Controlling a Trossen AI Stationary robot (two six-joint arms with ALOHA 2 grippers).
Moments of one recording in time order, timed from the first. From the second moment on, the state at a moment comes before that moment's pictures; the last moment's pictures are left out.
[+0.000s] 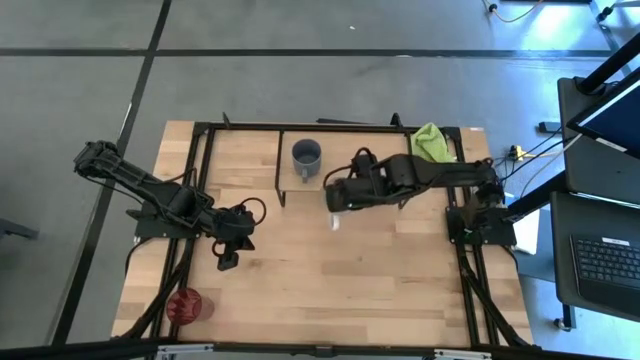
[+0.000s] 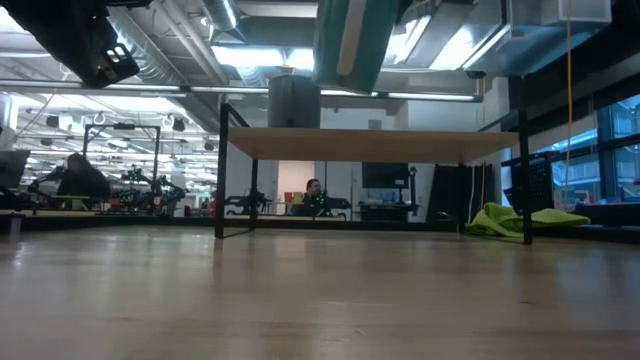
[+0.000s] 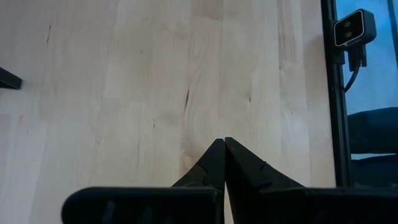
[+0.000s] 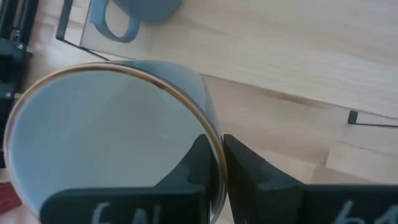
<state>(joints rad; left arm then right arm) -0.41 1.00 0.76 -0.67 -0.04 -0.57 0.16 1.90 2.18 -1.57 0.36 1.46</state>
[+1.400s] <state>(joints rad) -0.41 1.00 0.76 -0.68 -0.04 -0.69 -0.21 1.70 1.97 -1.57 0.18 1.00</state>
